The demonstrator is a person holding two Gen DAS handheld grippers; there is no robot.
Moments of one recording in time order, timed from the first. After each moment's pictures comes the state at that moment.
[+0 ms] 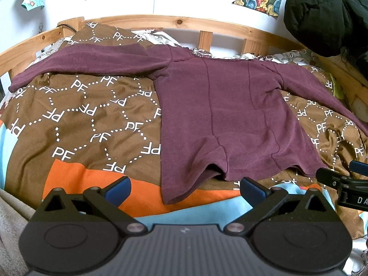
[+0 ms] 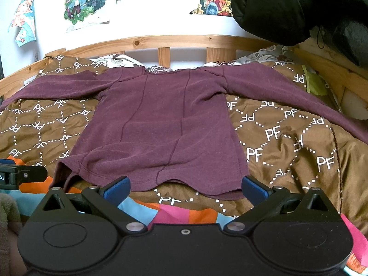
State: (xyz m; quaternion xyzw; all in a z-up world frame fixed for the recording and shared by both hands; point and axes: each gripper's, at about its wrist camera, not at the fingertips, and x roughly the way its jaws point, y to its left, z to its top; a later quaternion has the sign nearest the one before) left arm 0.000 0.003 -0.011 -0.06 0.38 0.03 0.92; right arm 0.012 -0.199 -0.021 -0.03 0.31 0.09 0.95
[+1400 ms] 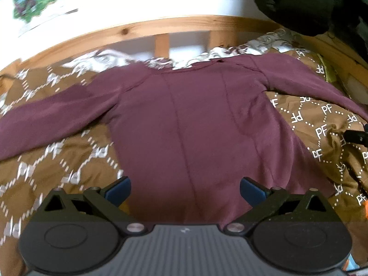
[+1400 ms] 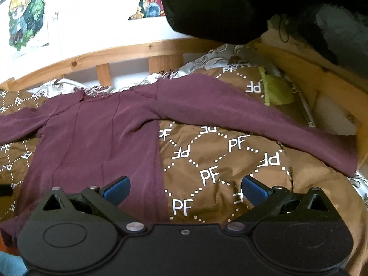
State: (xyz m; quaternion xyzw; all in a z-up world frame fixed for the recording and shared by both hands) left arm 0.150 -0.034 0.019 0.04 0.40 -0.06 0.91; right arm 0.136 -0.305 0.012 0.00 0.33 0.02 0.94
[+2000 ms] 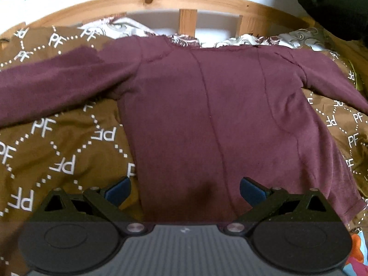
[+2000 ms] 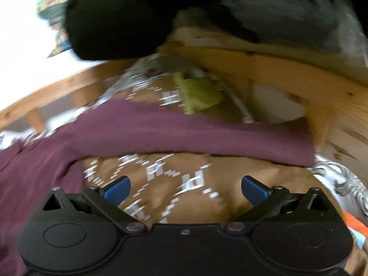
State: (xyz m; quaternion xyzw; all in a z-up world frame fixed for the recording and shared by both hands) left arm 0.196 0.014 -0.037 -0.01 0.43 -0.04 0.90; right arm 0.166 -0.384 0.002 0.10 0.28 -0.15 0.94
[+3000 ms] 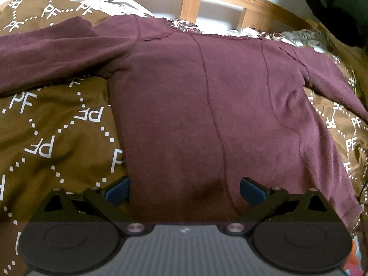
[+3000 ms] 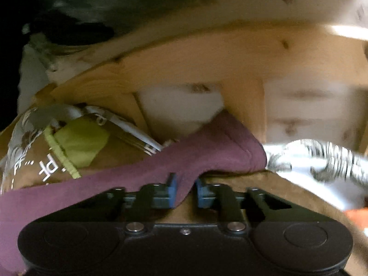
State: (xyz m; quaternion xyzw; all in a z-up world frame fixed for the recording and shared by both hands) left arm 0.205 0.024 -0.063 -0.06 0.44 -0.06 0.89; right arm 0.225 -0.463 -0.023 0.22 0.21 -0.40 0.87
